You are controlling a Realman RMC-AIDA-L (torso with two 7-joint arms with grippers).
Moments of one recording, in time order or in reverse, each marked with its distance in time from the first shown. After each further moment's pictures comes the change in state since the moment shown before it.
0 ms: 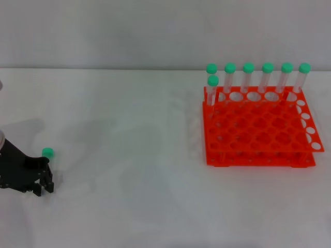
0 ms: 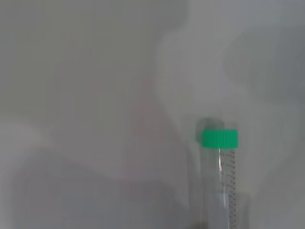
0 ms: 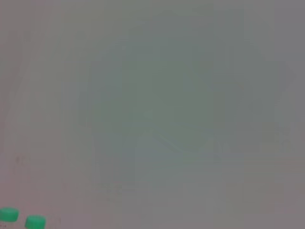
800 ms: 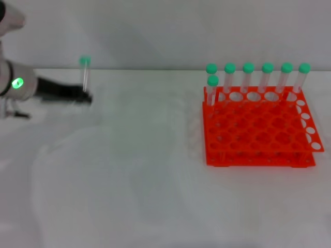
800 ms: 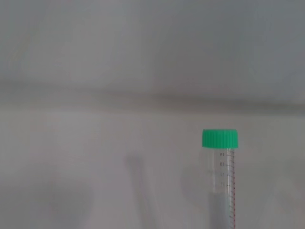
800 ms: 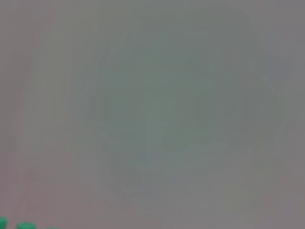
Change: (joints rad) left arm -0.010 -0.059 -0.011 0.085 -0.302 -0.385 0.440; right arm 0.003 0.000 -0.019 -0.004 -0.008 -0.003 0.082
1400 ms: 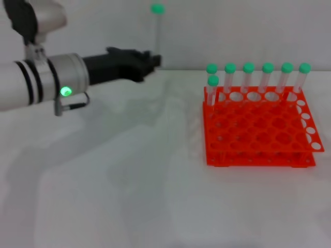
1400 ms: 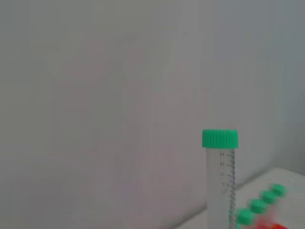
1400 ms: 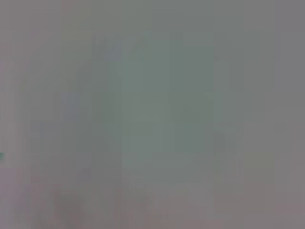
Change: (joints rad) left arm 0.183 -0.117 0.267 0.114 -0.804 -0.124 0.862; right arm -0.066 -0.039 -0.278 -0.191 -0.024 -0.080 0.442
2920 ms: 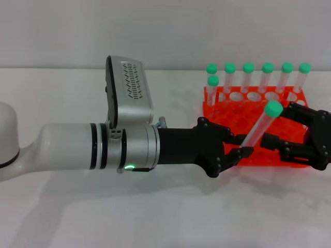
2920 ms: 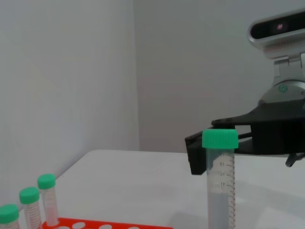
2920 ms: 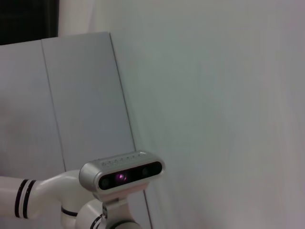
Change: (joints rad) left arm 0.073 -0.011 0.547 -0.012 -0.355 0.086 0.382; right arm 0.267 0.022 -0.240 -0.035 -0.239 -0.316 0.286
